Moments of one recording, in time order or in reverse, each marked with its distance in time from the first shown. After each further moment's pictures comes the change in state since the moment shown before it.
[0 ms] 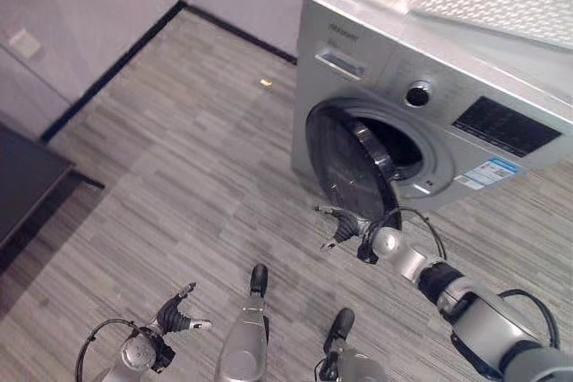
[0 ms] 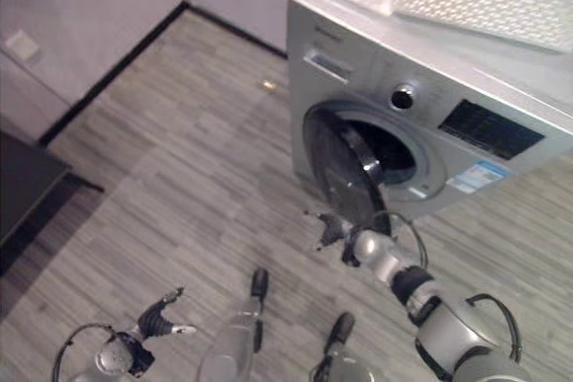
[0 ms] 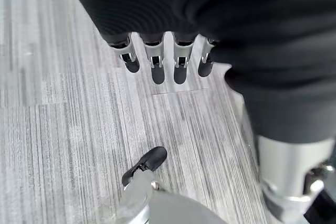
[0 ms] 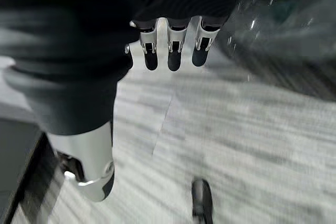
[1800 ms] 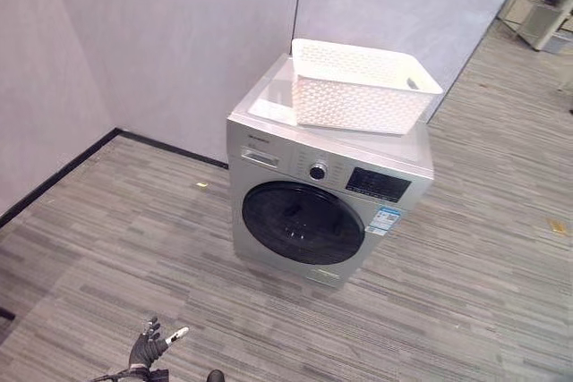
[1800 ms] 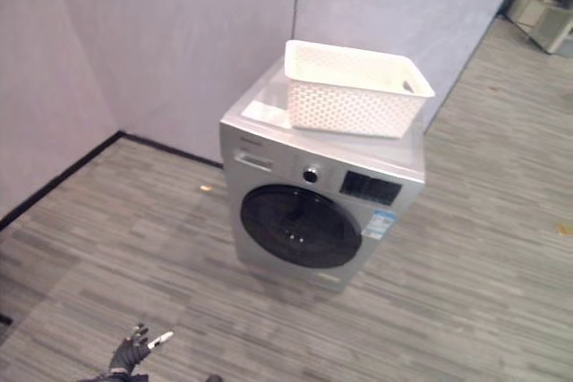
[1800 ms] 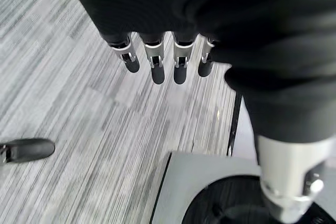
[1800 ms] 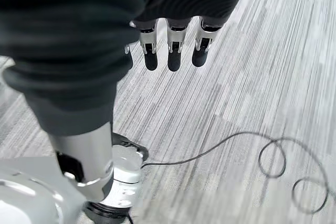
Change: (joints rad) left arm 0.151 -0.222 0.274 0.212 -0.400 -0.018 0.026; right arm 0.870 0.155 -0.713 0.562 0.091 0.102 -0.205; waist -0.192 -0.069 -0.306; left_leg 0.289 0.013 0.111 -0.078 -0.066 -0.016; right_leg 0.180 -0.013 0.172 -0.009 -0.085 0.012
